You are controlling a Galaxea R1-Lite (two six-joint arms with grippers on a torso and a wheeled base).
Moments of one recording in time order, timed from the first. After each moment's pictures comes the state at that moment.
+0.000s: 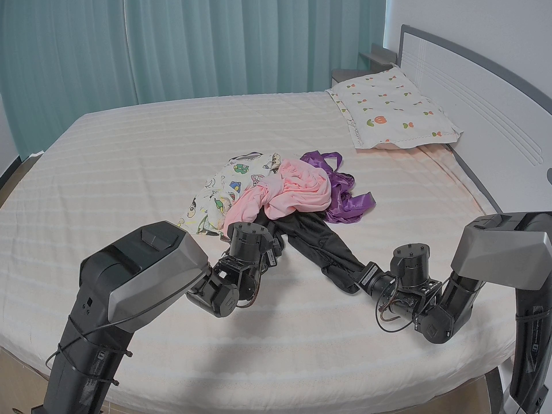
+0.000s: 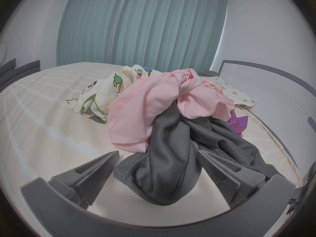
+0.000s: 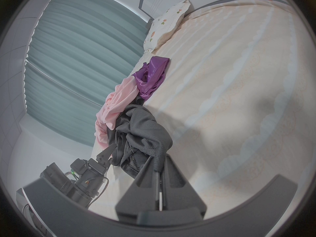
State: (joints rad) left arm -0.53 2.59 -1.42 -0.77 0.43 -0.45; right arm 0.45 2.32 -0.68 -1.20 -0.09 0.99
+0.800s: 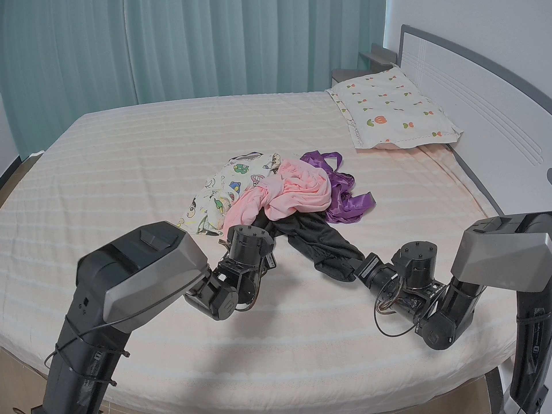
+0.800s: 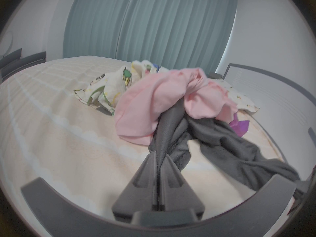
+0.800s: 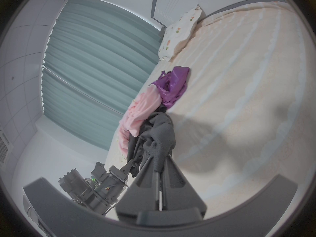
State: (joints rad) left arm -0.54 2.58 -1.38 -0.76 0.45 -0.54; right arm 0.48 2.31 -0.64 -1.40 -0.08 0.99
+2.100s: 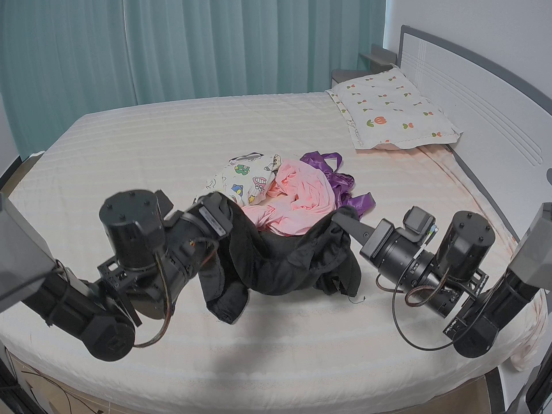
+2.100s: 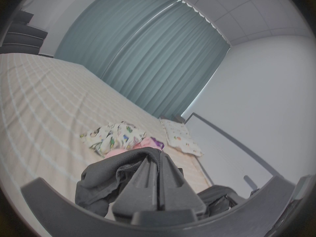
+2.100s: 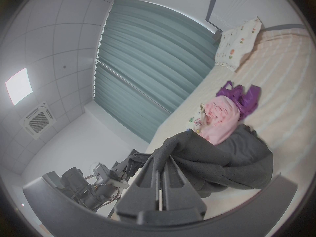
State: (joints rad) left arm -0.61 1.85 -0.64 -1.22 0.37 -0.64; right arm 0.62 1.97 -0.53 -1.55 0.07 0.84
